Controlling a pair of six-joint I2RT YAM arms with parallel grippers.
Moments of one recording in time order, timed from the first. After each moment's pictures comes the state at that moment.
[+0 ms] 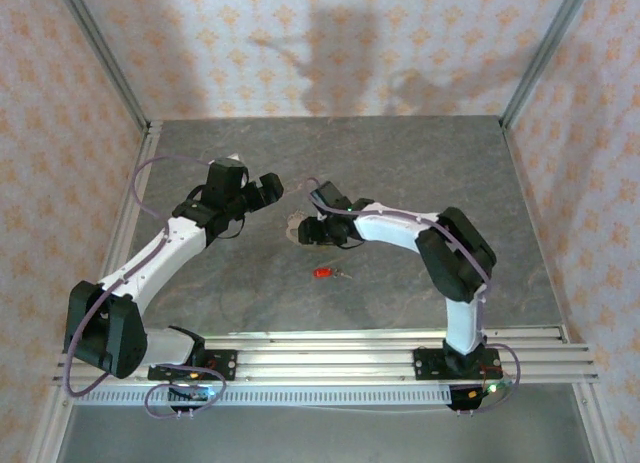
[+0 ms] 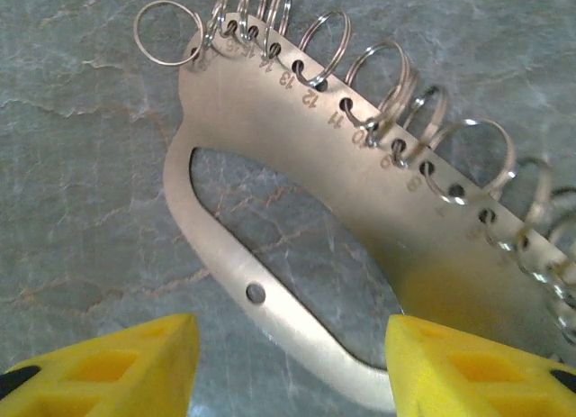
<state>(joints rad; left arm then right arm) -0.30 1.32 0.97 -0.35 0.00 -0.70 0.76 1.94 1.28 -0.37 -0.14 0.65</state>
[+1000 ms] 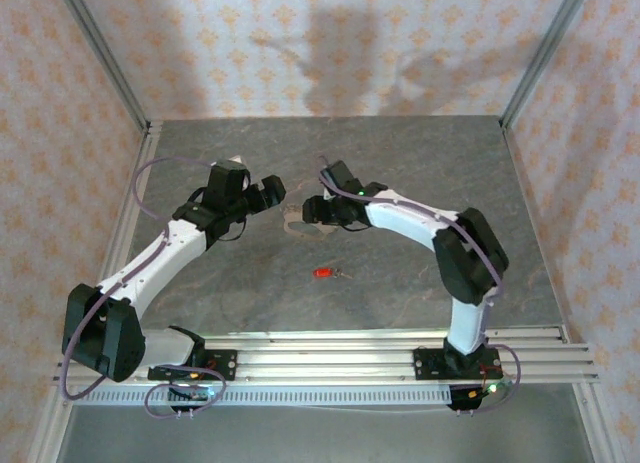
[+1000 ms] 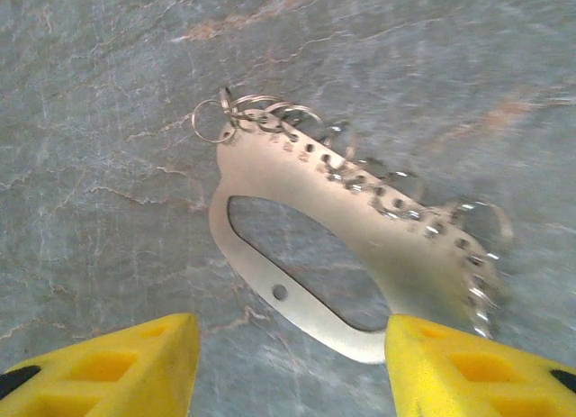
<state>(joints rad) -0.33 1.30 0.96 -0.35 0.00 -0.70 0.68 1.83 1.31 -0.41 -0.14 0.60</state>
